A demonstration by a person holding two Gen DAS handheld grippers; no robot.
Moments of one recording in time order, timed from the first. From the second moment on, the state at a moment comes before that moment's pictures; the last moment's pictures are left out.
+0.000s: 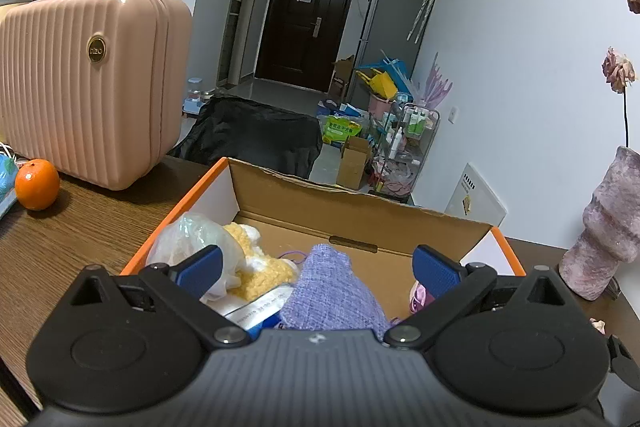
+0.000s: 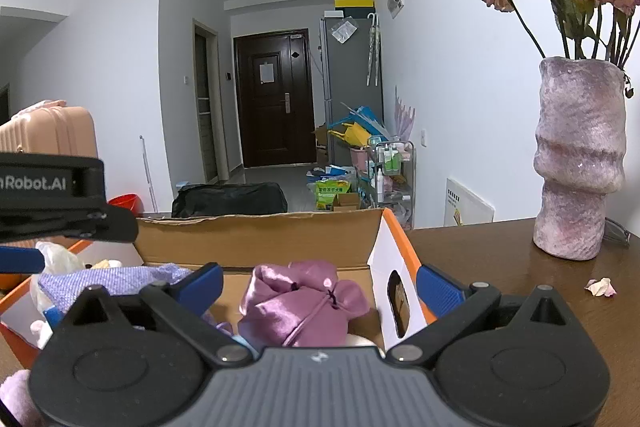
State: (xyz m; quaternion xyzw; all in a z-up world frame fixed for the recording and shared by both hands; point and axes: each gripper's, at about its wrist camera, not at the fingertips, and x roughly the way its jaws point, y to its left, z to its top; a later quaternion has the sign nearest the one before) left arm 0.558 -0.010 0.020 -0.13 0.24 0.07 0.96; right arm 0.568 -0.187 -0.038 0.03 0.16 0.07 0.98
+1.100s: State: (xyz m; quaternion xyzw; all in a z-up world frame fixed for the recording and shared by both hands) left arm 0.493 -0.014 0.014 -0.19 0.23 -0.01 0.95; right arm 0.506 -0.211 -0.034 0.02 0.14 0.06 0.99
